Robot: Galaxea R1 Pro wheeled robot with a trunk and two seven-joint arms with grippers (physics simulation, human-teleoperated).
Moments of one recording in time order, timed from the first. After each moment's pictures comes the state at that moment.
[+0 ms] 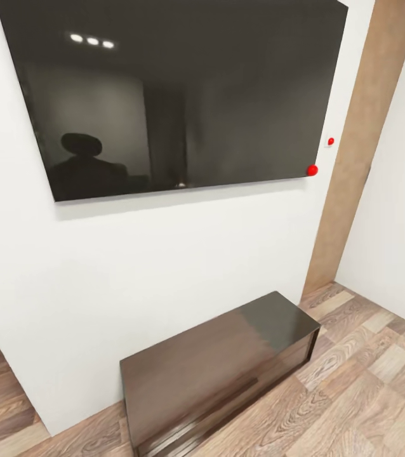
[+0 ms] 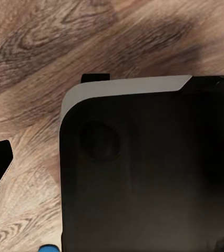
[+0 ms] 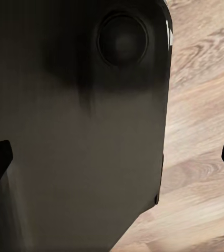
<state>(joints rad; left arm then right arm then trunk) 0.00 0.00 0.00 -0.09 -0.01 -0.16 0.00 0.00 0.00 0.00 0.00 0.00 0.00 0.00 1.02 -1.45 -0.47</state>
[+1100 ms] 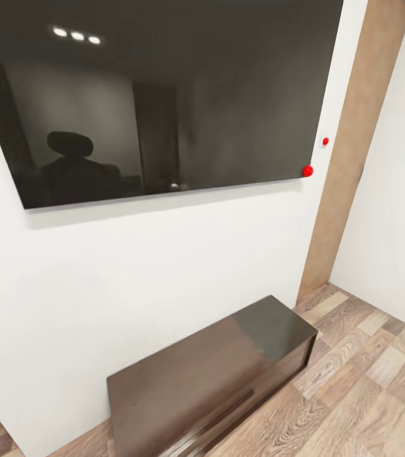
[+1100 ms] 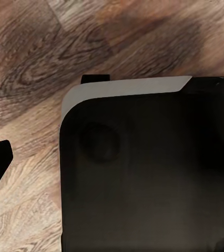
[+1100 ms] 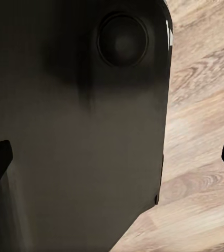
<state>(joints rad) 0.00 0.00 0.00 -0.09 0.00 -0.16 0.00 0.00 0.00 0.00 0.00 0.00 0.00 0.00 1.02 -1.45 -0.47</state>
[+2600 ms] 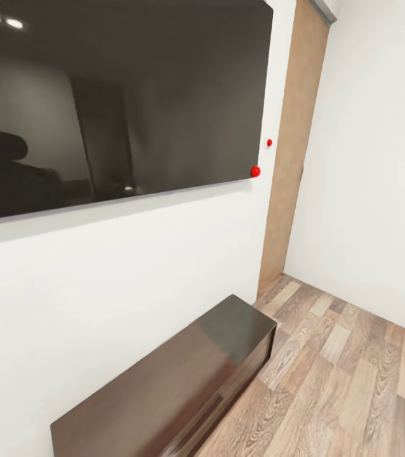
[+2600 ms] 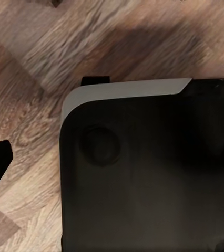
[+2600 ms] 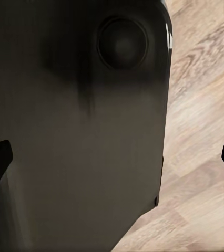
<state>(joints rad) 0.00 0.00 0.00 -0.09 0.00 -0.16 0.00 0.00 0.00 0.00 0.00 0.00 0.00 0.00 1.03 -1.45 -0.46</state>
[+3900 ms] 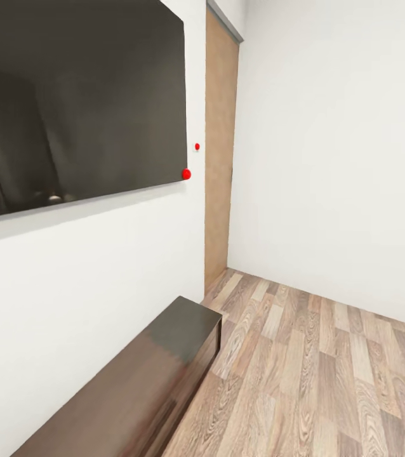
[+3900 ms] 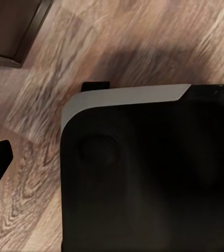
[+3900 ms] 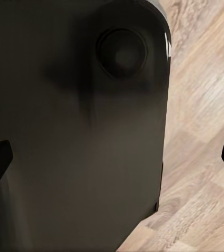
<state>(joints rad) 0.00 0.00 0.00 -0.09 0.00 -0.16 0.00 0.00 0.00 0.00 0.00 0.00 0.00 0.00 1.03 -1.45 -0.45</state>
